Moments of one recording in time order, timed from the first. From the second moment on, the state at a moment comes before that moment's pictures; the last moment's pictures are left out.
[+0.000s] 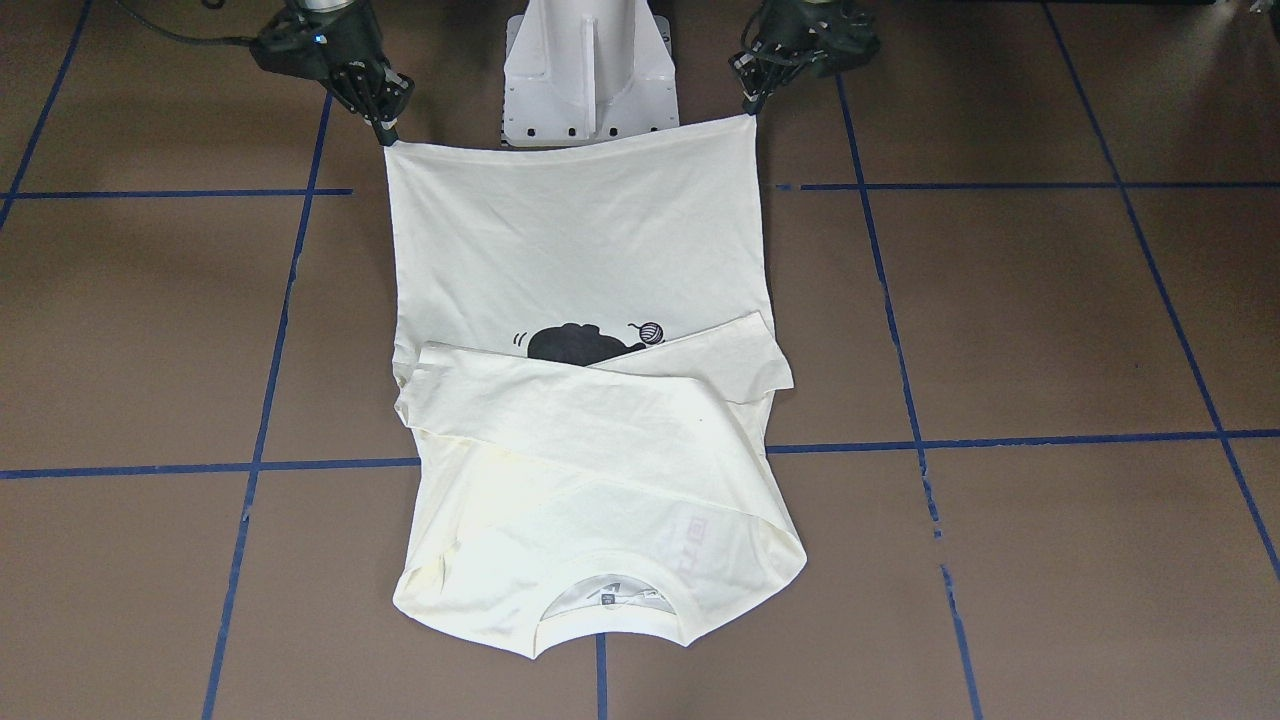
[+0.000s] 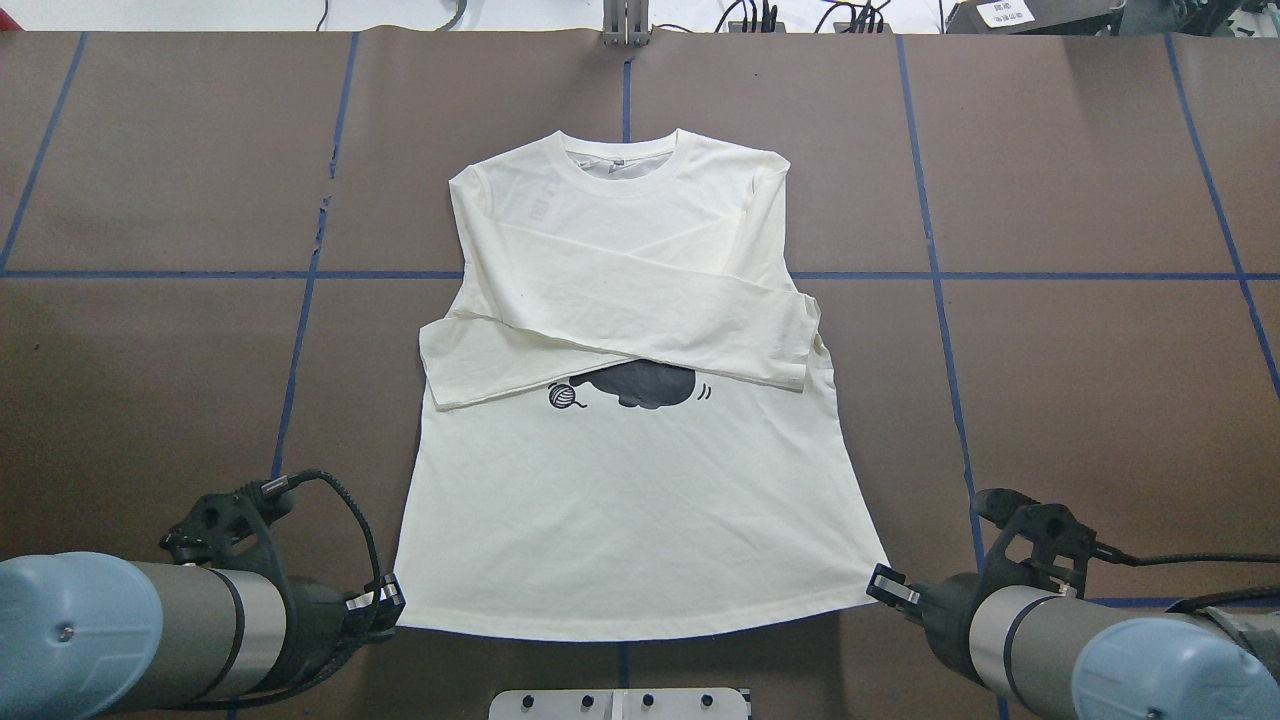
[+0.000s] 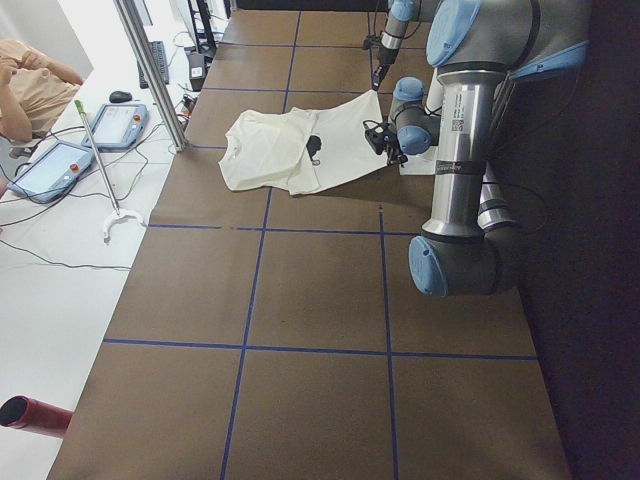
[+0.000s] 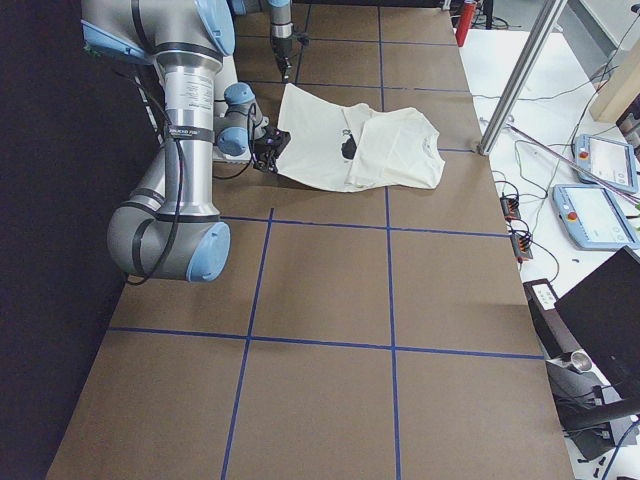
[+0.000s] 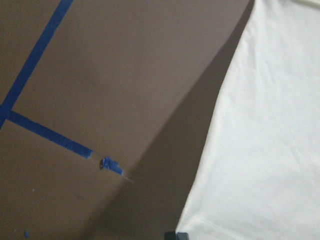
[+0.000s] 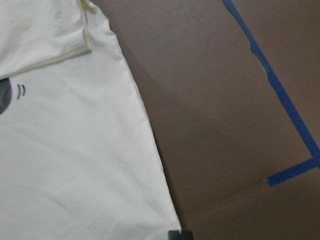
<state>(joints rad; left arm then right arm) -0.18 -1.66 -2.35 -1.70 -1.69 -1.96 0.09 -1.65 2.38 -1.40 1.41 1.97</state>
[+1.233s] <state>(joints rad) -0.76 -2.09 -1.60 -1.97 -1.69 -1.46 0.75 -0.94 1.49 -1.39 1.71 1.36</state>
